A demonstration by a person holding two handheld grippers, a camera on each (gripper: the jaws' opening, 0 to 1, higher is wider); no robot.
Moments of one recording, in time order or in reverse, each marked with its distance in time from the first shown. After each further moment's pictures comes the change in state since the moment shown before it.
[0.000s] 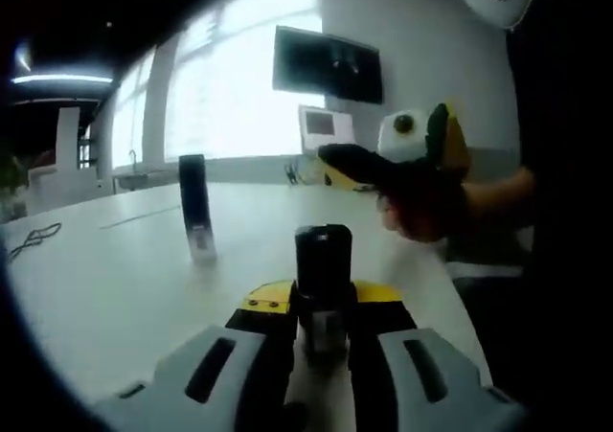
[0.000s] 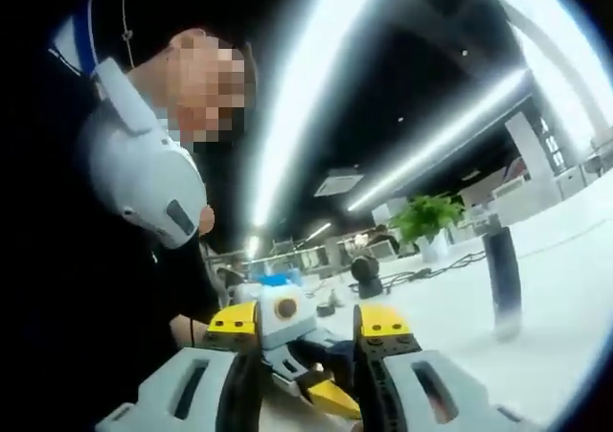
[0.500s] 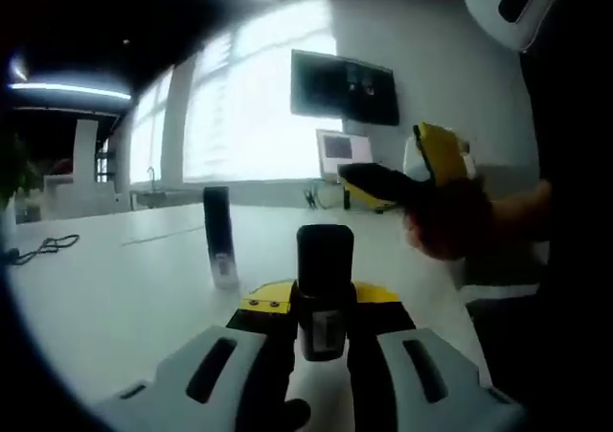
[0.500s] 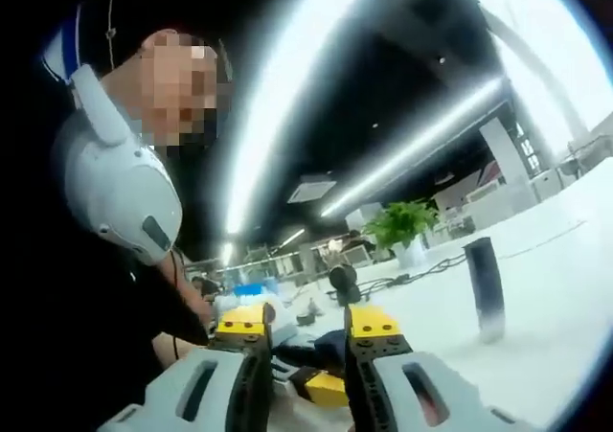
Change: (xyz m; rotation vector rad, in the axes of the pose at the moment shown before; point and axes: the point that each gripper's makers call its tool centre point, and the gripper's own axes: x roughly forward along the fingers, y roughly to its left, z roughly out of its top) left arm -0.003 0.015 0.028 0.003 -0.113 0.107; right arm 0.003 -0.008 0.021 -0.035 -0.031 -0.155
